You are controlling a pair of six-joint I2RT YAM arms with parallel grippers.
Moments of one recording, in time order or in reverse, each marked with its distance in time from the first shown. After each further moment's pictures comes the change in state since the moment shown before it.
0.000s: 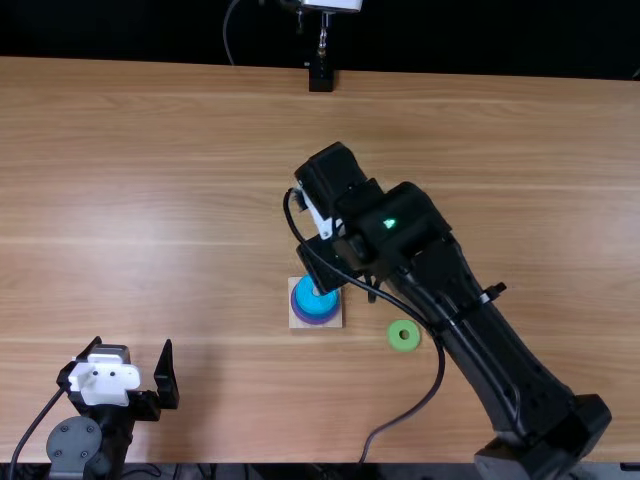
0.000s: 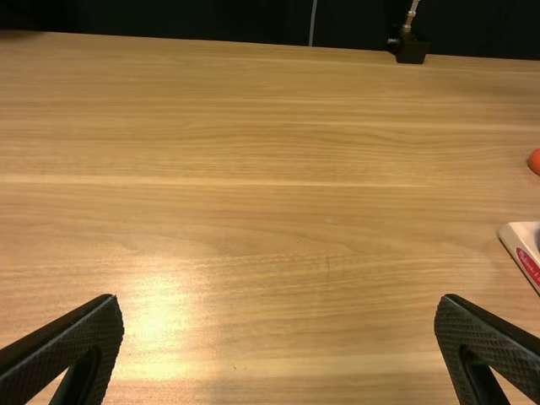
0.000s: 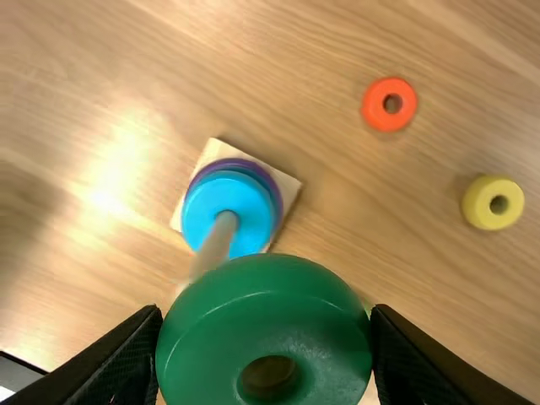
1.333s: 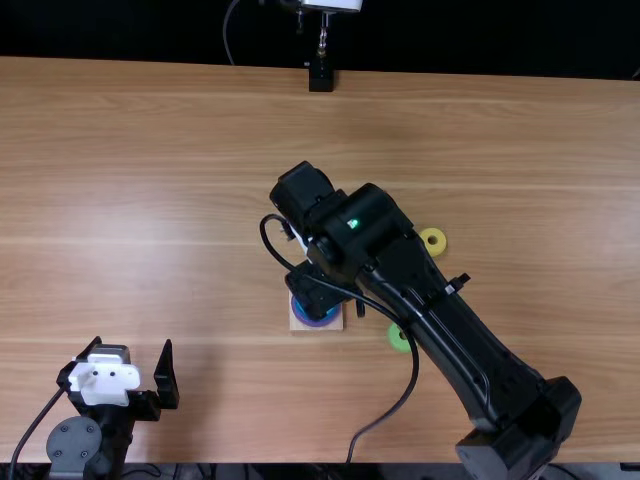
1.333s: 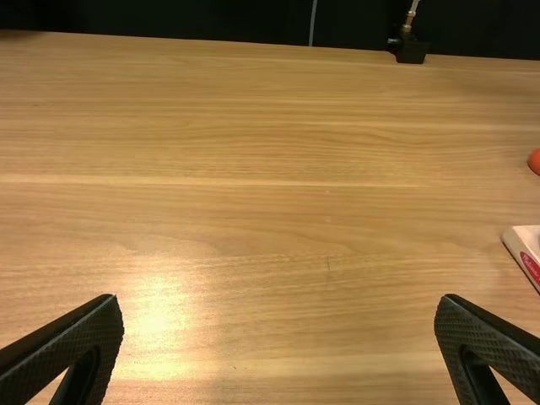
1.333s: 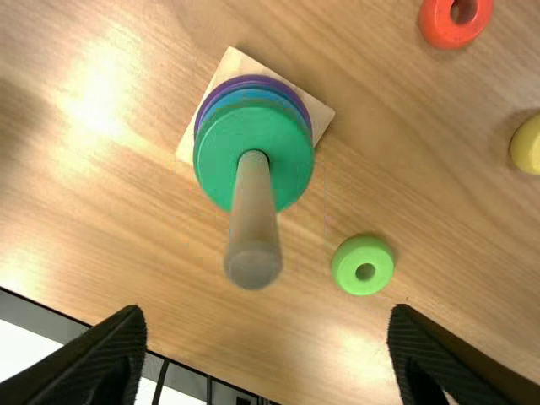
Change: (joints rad) left arm 0.000 0.000 0.000 0.000 0.000 0.001; right arm 0.049 0.070 0.016 -0.153 0.001 0.006
